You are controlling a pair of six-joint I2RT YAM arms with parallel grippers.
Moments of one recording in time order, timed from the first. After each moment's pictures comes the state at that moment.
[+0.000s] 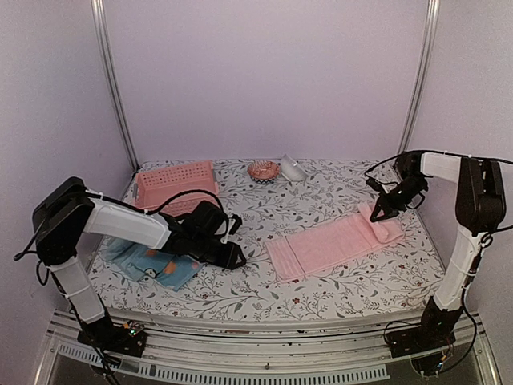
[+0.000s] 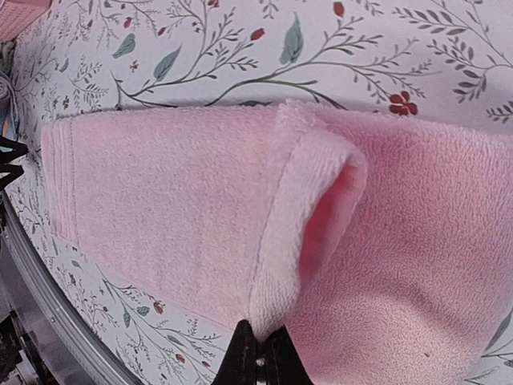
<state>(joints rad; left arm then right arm) -0.82 1.75 0.88 -0.05 0.15 -0.48 -0.02 1.92 1.43 -1.00 -0.49 -0.39</state>
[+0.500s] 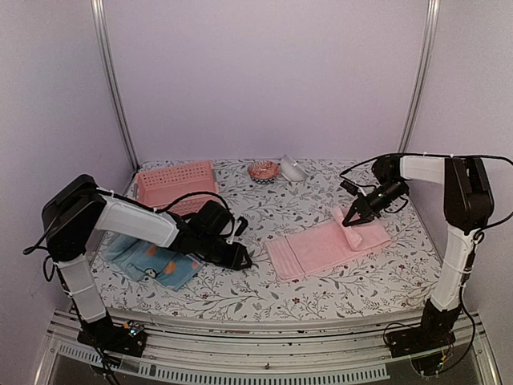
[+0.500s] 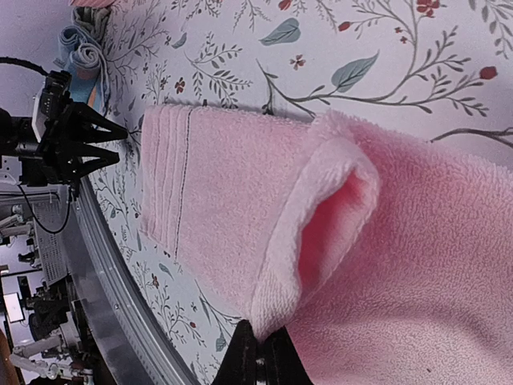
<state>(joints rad) -0.83 1.82 0.93 -0.05 0.21 -0.49 0.13 1.97 1.43 -1.00 -0.77 -0.35</state>
